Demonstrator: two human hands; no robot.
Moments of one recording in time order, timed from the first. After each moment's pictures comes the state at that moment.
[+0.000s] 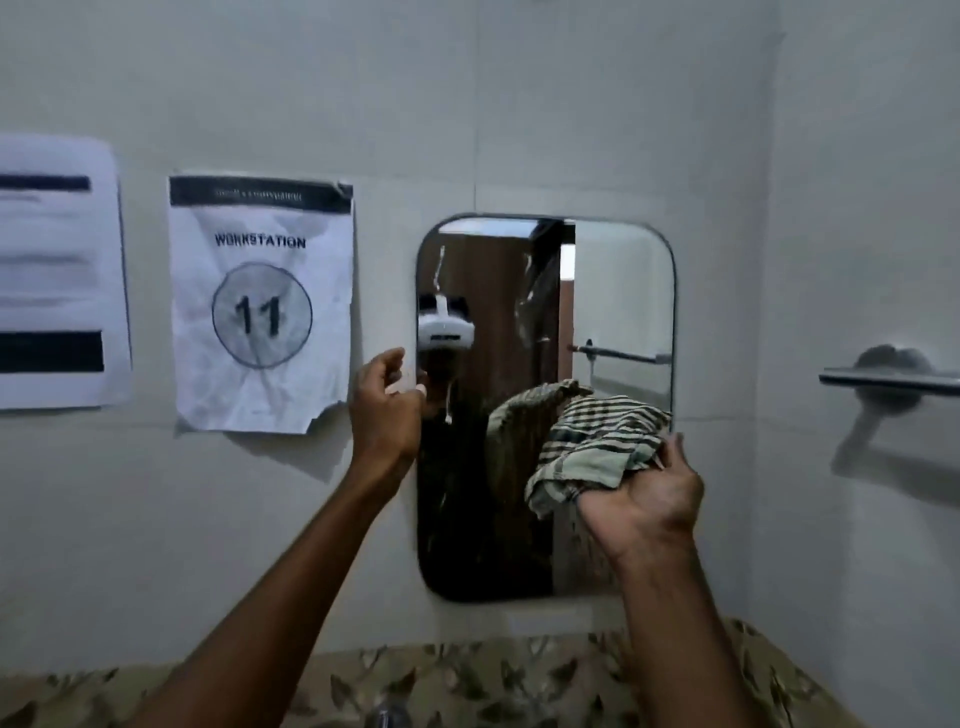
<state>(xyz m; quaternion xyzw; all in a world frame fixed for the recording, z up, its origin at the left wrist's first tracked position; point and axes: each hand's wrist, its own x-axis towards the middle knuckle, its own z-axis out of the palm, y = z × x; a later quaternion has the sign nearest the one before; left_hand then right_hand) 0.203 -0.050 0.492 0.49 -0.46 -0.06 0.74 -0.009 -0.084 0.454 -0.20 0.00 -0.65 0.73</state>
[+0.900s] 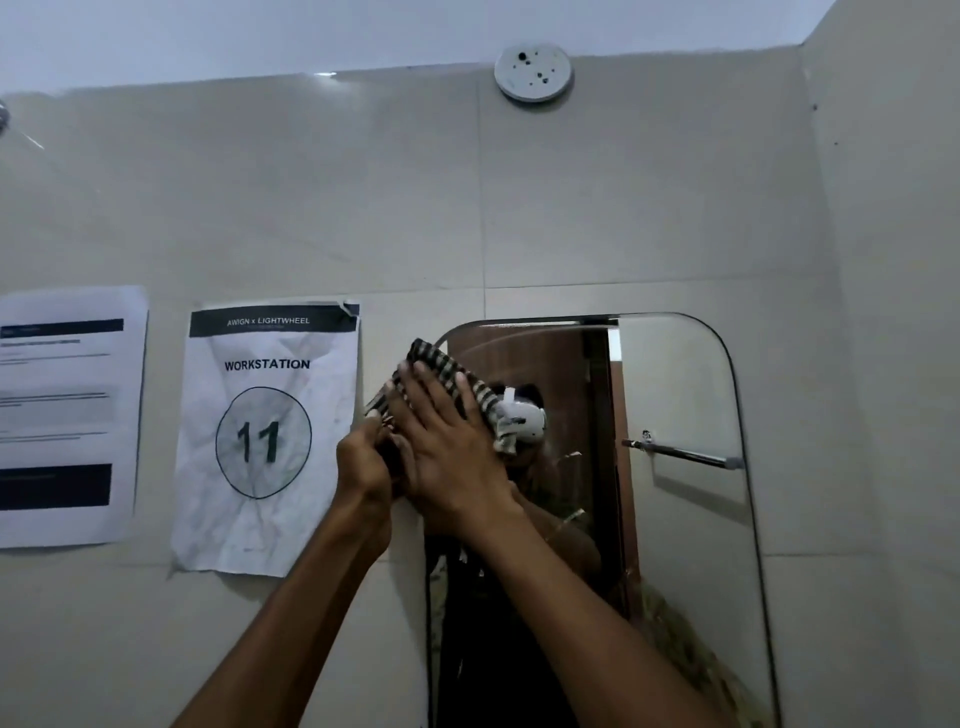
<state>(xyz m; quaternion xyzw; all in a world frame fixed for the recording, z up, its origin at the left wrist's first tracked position) 0.212 -0.086 0.571 0.39 -0.37 -0.19 0.82 0.174 -0.194 0.561 -0.78 0.20 -0.48 -0.35</state>
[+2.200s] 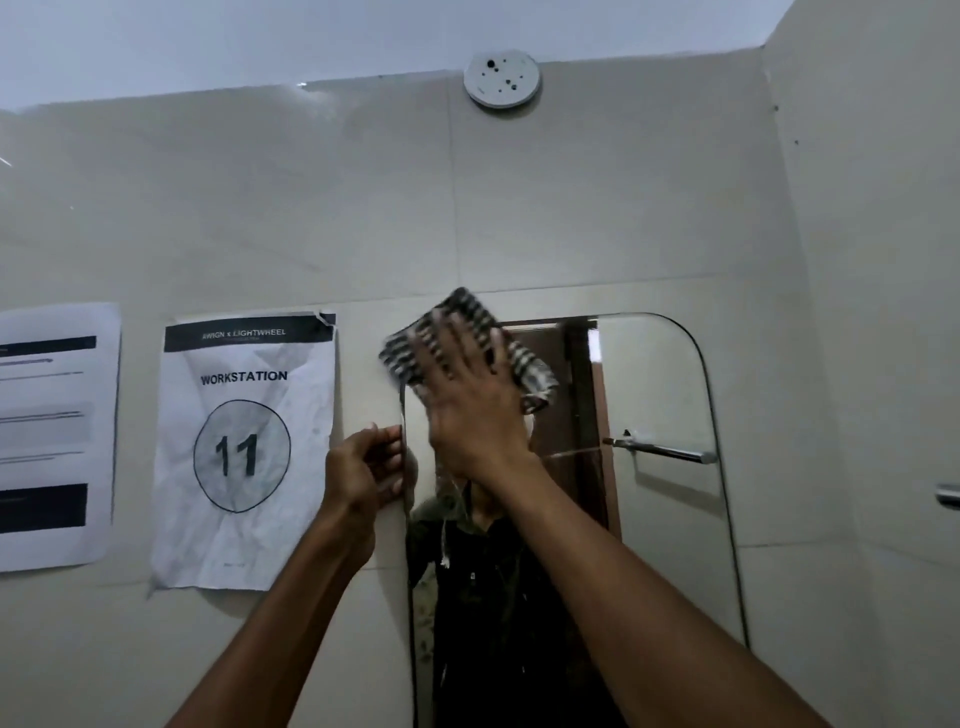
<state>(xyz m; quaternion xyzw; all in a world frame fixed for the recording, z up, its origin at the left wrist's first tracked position) 0.211 -0.090 0.570 0.43 -0.38 -0.18 0.80 0.130 -0.207 0.609 -0.74 0.24 -0.52 -0.35</state>
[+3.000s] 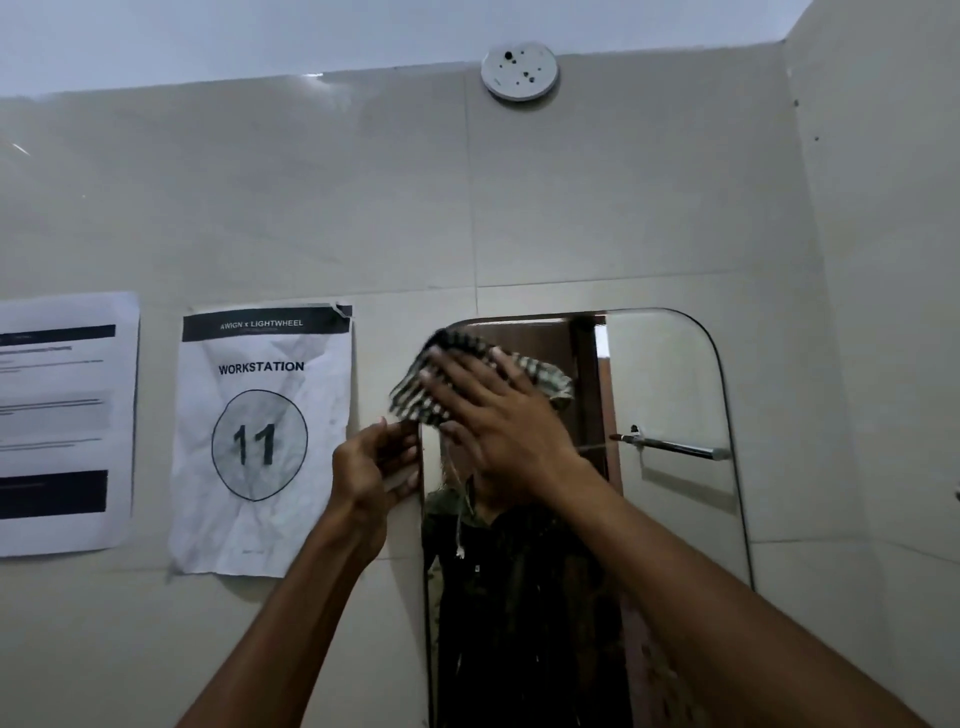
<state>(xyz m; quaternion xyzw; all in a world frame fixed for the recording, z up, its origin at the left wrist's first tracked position) 0.222 -0.086 0.564 0.41 -0.38 -0.21 0.80 0.104 -0.221 0.592 -0.76 0.14 -0.45 -0.44</state>
